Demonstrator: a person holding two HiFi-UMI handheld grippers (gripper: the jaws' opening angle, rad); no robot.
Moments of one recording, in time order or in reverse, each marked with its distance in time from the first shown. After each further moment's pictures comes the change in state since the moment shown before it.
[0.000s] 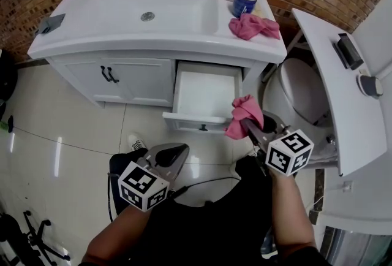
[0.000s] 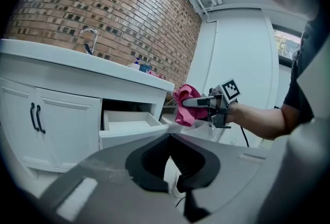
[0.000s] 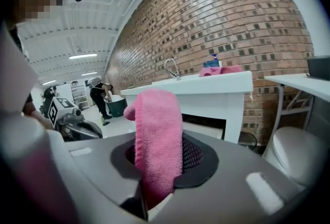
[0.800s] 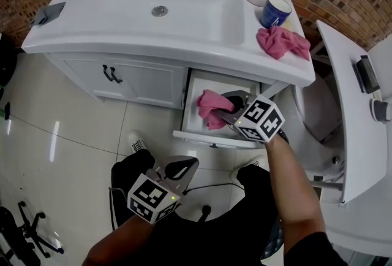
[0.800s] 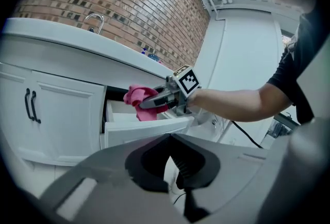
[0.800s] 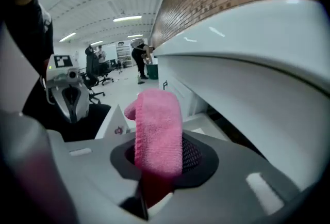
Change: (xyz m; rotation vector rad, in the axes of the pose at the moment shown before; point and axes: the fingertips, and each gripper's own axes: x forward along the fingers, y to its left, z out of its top) left arm 0.023 0.037 -0.013 -0.074 0.055 -0.019; right arm 0.187 0.015 -0.025 -0.427 0.370 0.400
